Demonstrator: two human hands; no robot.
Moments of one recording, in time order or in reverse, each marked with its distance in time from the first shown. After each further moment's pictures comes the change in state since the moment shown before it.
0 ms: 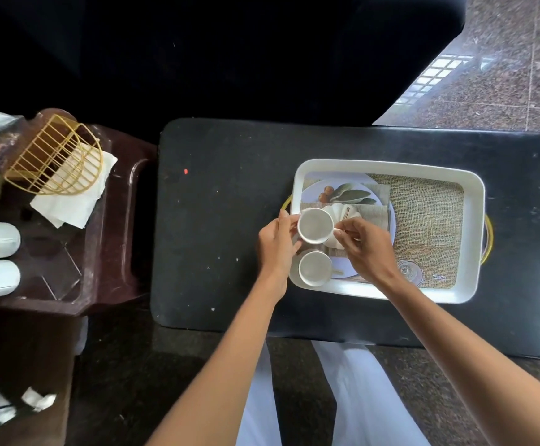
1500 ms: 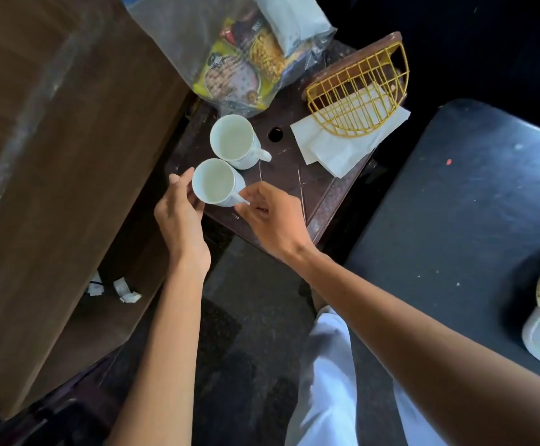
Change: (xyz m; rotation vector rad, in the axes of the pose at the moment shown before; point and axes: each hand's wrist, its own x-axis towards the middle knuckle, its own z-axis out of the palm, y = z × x) left_hand 0.019 0.037 -0.478 -0.481 0.736 0.279; right_hand -0.080 -0.324 0.403 0.154 -0.535 -0.358
